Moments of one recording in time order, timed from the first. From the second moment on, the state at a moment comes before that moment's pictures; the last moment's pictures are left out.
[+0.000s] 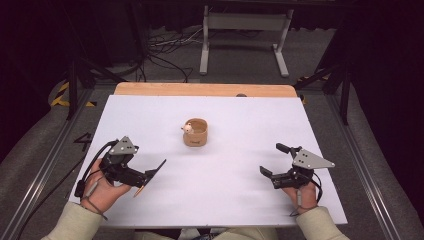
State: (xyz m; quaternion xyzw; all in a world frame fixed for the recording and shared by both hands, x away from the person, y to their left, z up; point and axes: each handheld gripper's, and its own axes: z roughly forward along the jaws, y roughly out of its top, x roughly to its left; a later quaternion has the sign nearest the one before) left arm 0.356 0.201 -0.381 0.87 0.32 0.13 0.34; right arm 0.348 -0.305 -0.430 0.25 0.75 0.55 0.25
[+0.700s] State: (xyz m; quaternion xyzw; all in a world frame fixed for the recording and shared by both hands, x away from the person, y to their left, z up) left arm 0.377 0.178 -0.376 0.92 0.33 0.08 0.19; right arm 0.350 -0.299 -0.433 0.25 0.77 0.54 0.24
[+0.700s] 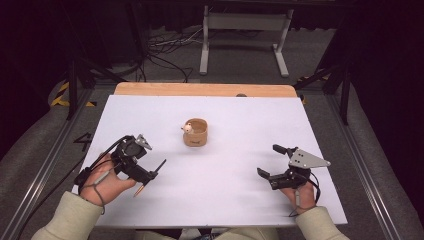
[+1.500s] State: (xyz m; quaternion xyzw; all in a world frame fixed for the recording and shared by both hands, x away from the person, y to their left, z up) left arm 0.393 0.161 -0.376 0.95 0.30 0.00 0.12; right arm 0.351 -0.298 -0.434 0.24 0.77 0.55 0.23
